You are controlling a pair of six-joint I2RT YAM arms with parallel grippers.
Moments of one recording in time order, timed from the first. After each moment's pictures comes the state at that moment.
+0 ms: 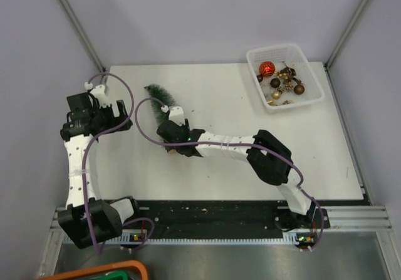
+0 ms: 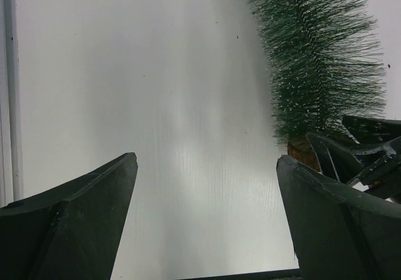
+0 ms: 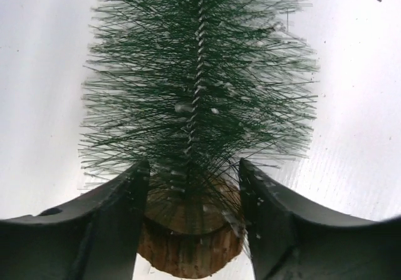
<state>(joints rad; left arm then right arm) 0.32 1.13 1.13 -0.79 0.34 0.06 1.12 2.15 1.67 -0.29 0.54 0.60</state>
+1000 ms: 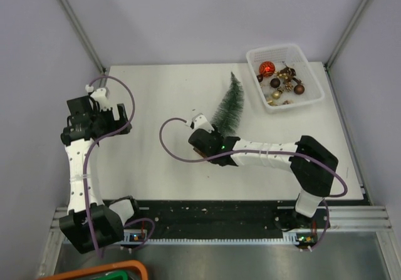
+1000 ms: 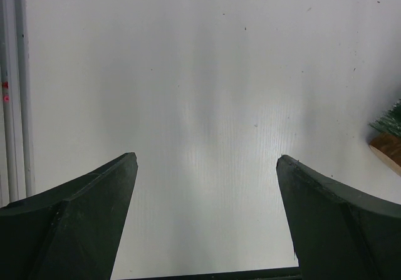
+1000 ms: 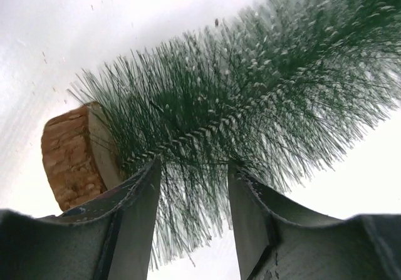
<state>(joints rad) 0.33 1.10 1.10 -0.79 0.32 0.10 1.10 1.73 1.13 -0.31 0.67 0.23</state>
